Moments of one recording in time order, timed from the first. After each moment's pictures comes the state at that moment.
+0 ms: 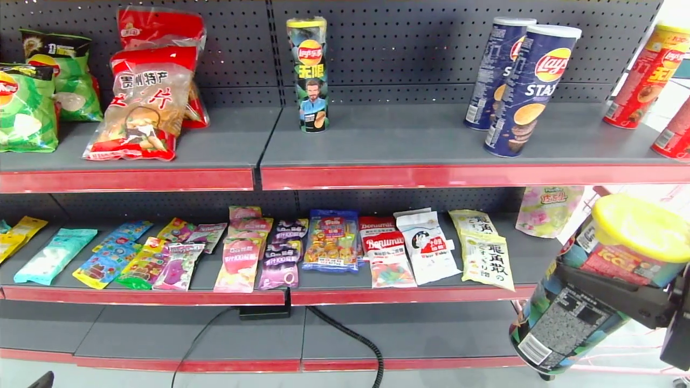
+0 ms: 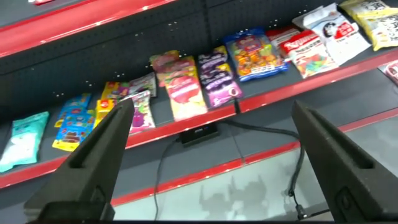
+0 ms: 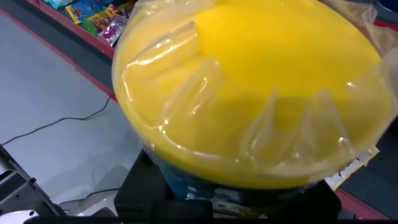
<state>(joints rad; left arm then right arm) -0.38 0.45 -0.39 0.12 0.19 0.18 0.41 0.99 -0.49 -0.27 0.22 -0.13</state>
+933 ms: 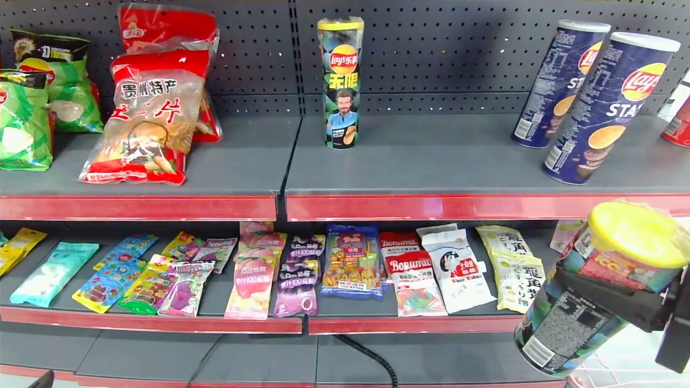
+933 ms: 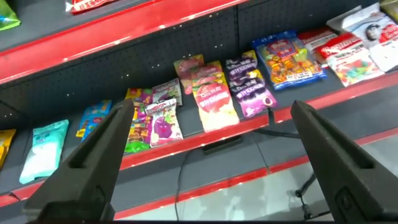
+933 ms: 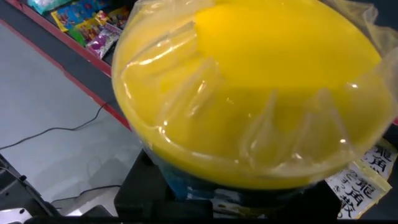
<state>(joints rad) -0.38 0.44 -0.39 0.12 0.19 0.20 0.40 0.98 -0.48 -0.26 0.19 -0.16</state>
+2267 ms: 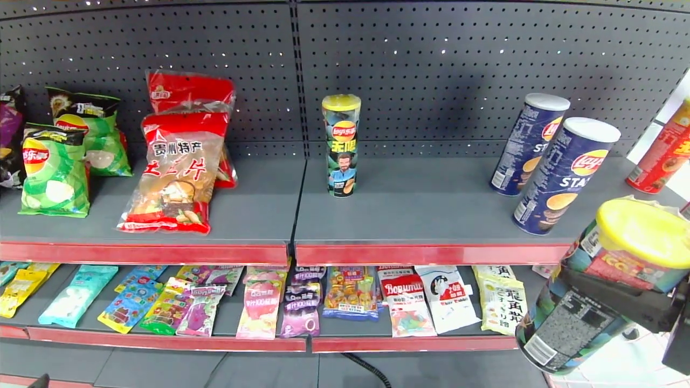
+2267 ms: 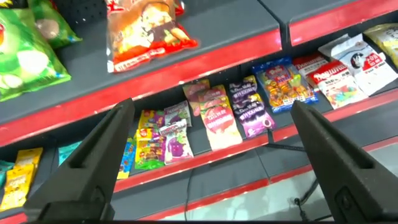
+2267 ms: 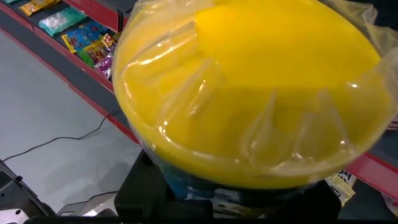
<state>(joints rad) -0.38 0.43 -0.39 0.12 0.19 0.23 0.40 0.97 -0.48 -0.26 0.19 -0.16</state>
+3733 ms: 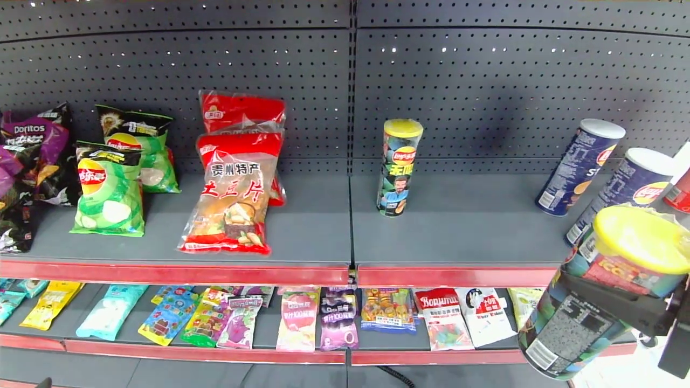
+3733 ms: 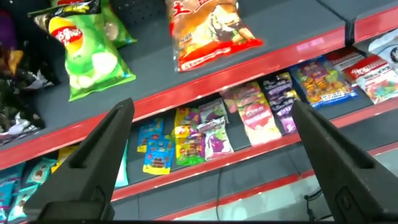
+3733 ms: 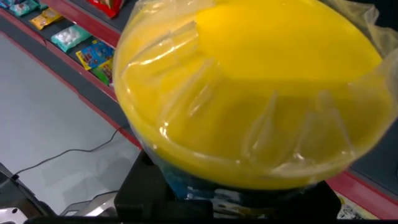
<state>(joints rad) -0.38 0.43 -0.38 0.13 0.19 0.26 0.39 0.97 -0.46 -0.27 0.18 -0.16</state>
